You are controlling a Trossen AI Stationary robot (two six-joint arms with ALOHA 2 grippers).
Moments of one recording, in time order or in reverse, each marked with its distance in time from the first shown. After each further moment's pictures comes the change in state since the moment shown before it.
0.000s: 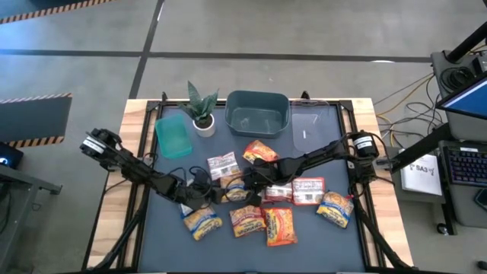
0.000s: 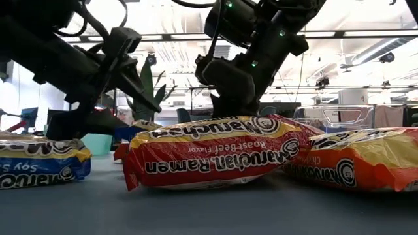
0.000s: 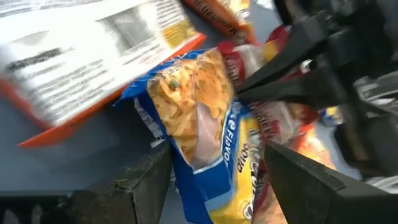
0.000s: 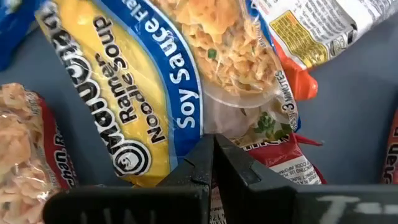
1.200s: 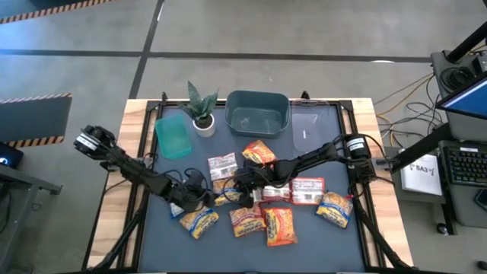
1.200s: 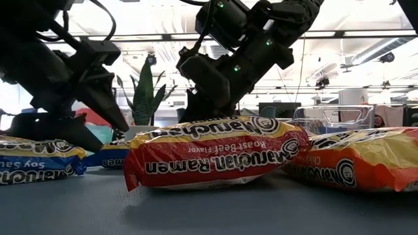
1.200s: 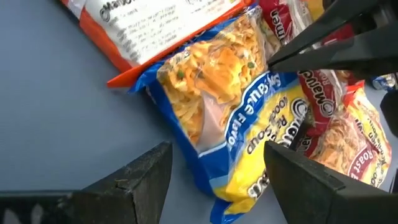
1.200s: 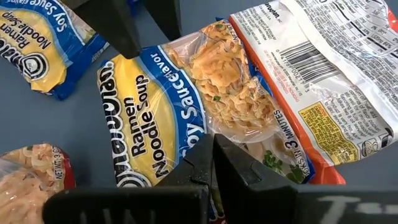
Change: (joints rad) left arm -0.043 -0.088 -0.027 -0.245 0.115 -0.080; right arm -0.007 0.079 0.020 0.231 -0.024 -0.113
